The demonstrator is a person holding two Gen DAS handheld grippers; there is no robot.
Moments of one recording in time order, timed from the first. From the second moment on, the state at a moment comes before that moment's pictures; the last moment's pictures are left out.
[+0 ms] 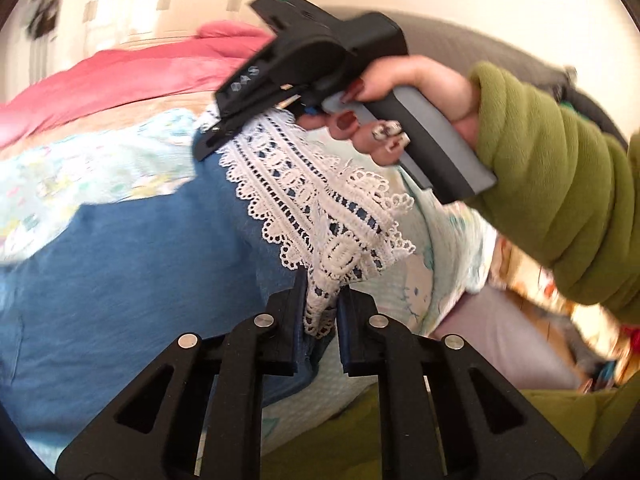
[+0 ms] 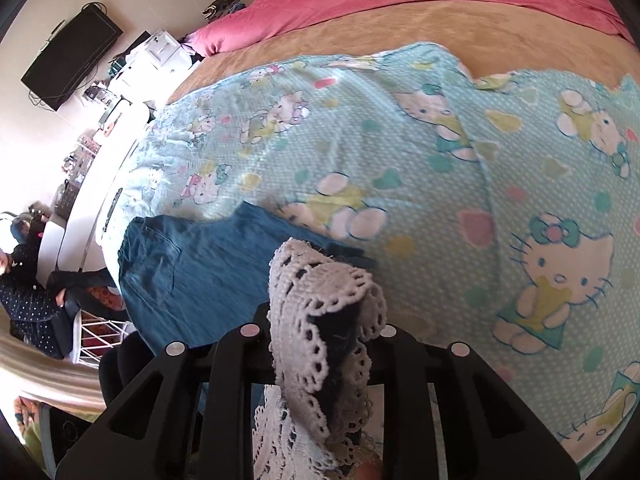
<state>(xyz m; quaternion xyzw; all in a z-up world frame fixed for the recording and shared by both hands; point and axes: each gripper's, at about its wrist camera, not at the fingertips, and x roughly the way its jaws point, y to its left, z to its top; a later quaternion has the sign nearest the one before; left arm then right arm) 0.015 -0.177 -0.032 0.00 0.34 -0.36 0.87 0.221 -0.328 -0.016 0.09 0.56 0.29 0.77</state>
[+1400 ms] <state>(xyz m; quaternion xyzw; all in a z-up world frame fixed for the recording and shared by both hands) 0.017 -0.006 -0.066 -0.27 0.38 -0.22 0.86 0.254 -0.204 -0.013 0.02 0.55 0.28 0.79</state>
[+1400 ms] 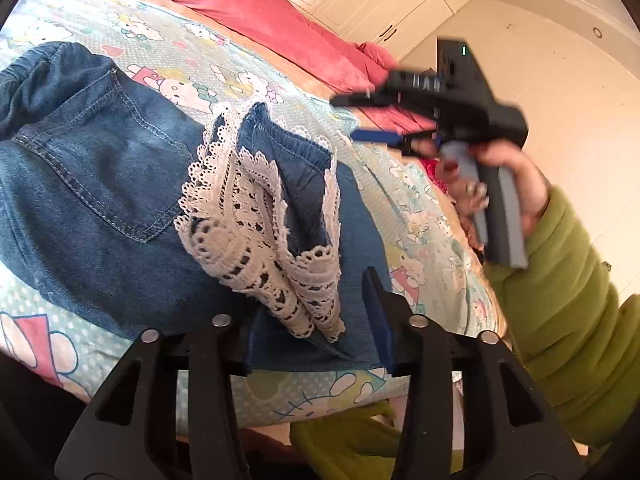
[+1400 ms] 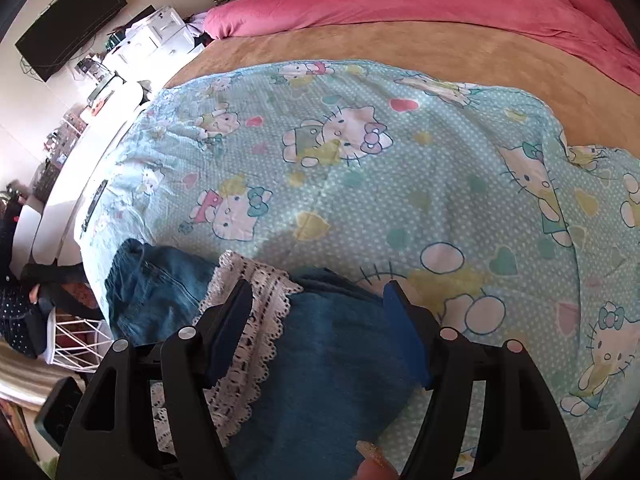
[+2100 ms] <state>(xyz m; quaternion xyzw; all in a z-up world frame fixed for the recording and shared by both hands) 0.010 0.045 -0.059 -0.30 0.41 -0.14 0.85 0.235 -0.244 -0.052 -0.01 0.53 0.24 0.81</state>
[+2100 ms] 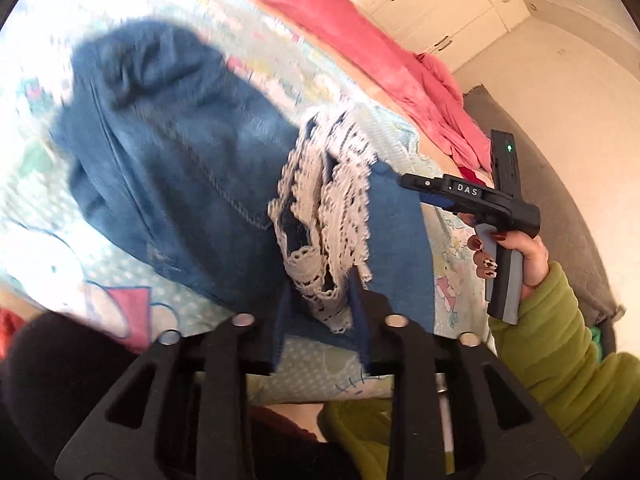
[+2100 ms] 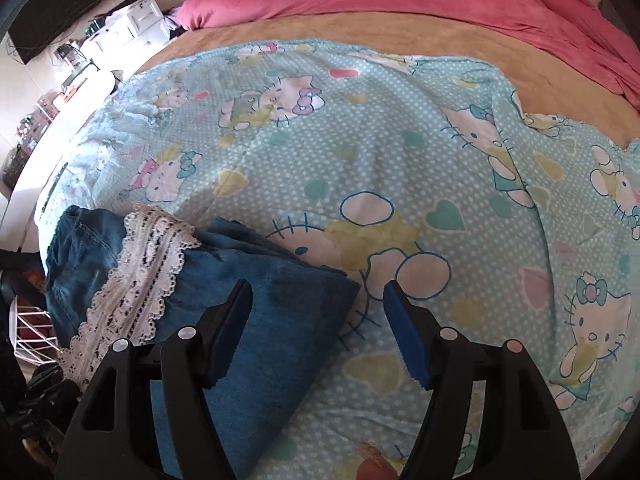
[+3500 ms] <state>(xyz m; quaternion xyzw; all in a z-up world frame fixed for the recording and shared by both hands) 0.048 0.007 -0.021 -0.10 0.45 -0.10 0.88 0.069 -0.218 -0.055 -0.09 0.49 0.38 0.78</state>
